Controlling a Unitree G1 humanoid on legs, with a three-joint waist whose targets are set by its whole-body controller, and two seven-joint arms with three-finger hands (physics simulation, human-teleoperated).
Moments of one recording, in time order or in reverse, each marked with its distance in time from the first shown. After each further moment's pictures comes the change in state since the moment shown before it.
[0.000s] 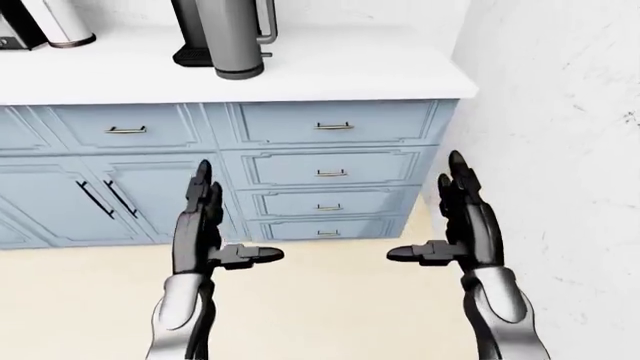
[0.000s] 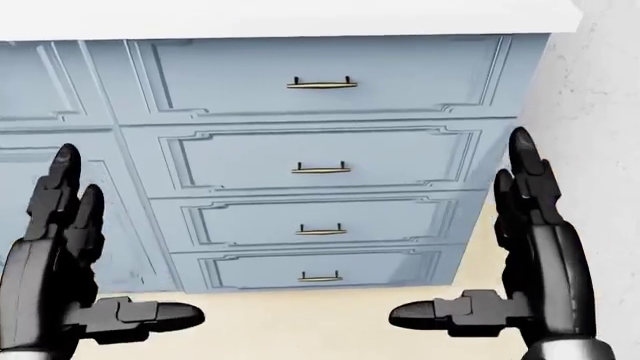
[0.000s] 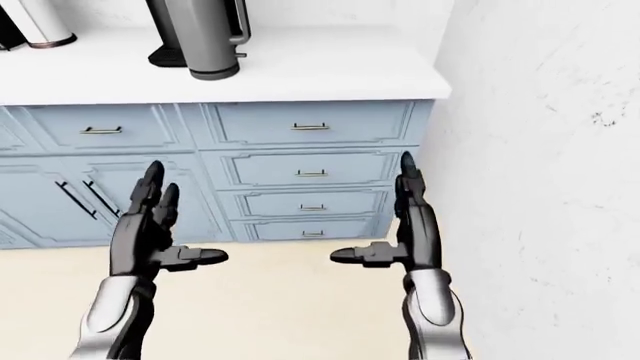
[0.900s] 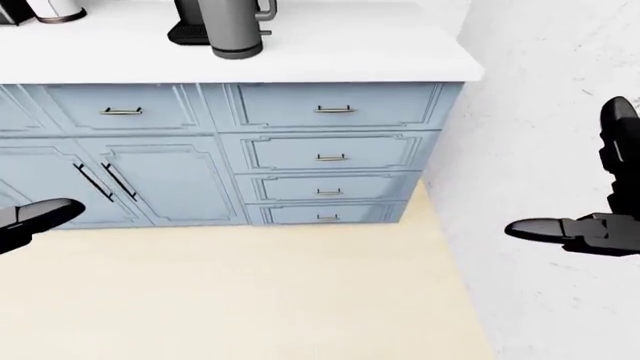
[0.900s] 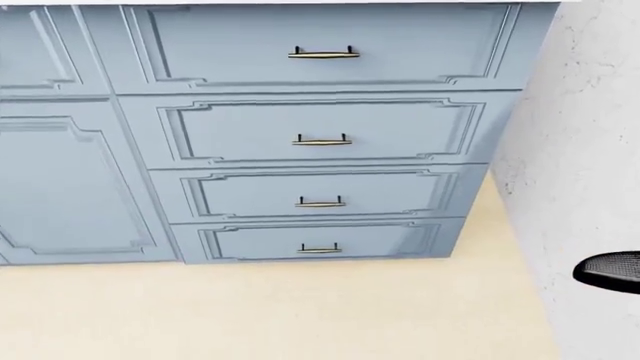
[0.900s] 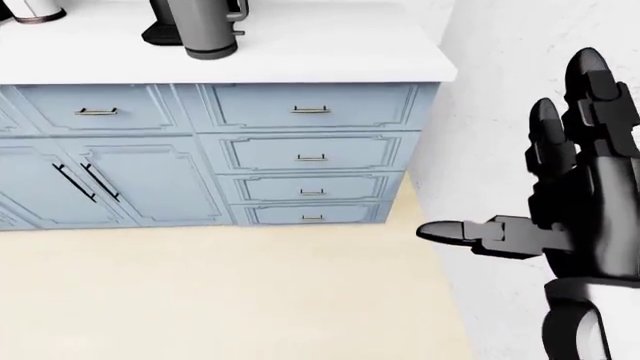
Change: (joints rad) left arm -0.124 0.464 0.755 -0.356 -0.592 0.507 0.178; right arm -0.067 -0.578 -0.531 -0.556 0.784 0.512 -0.384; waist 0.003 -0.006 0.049
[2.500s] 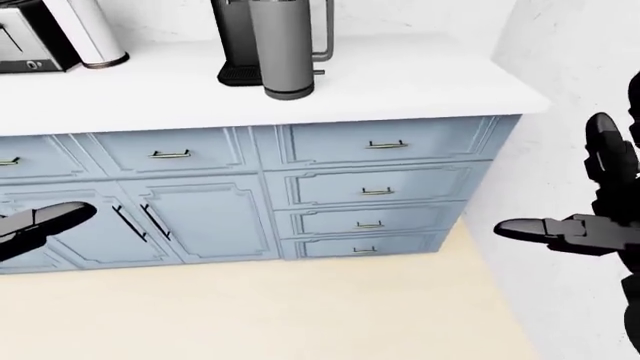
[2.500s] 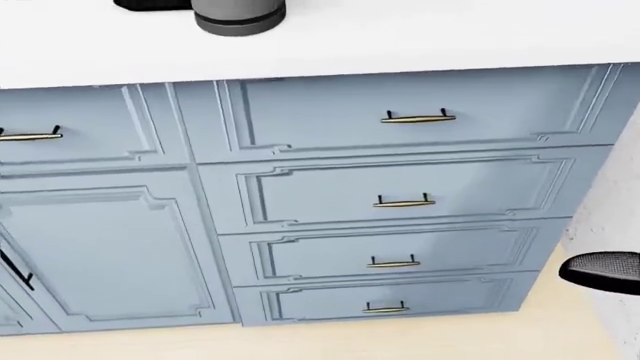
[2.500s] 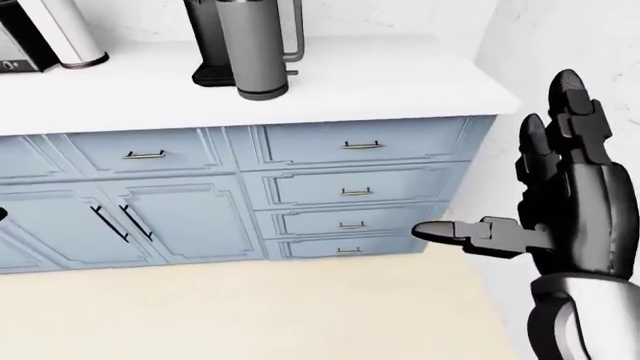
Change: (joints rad) left arm 0.009 -0.037 -0.030 0.007 0.049 -0.019 -0.015; right arm -0.034 0.111 0.049 0.005 -0.184 0.077 0.103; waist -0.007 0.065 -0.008
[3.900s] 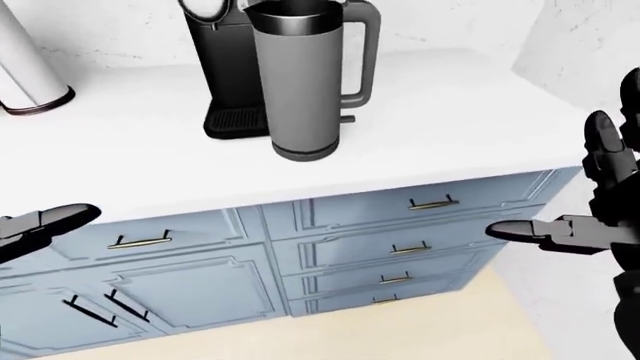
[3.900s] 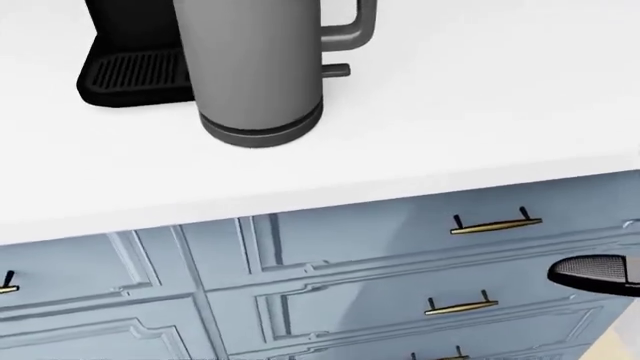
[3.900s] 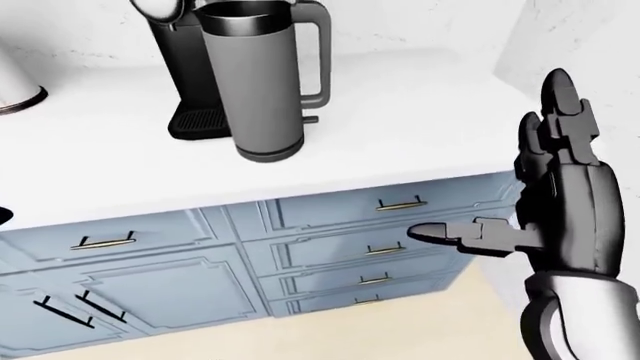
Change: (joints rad) left arm 0.003 -0.022 -0.018 0.012 0.043 -0.046 -0.034; right arm -0.012 0.049 0.072 -0.007 -0.237 -0.010 0.129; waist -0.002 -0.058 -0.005
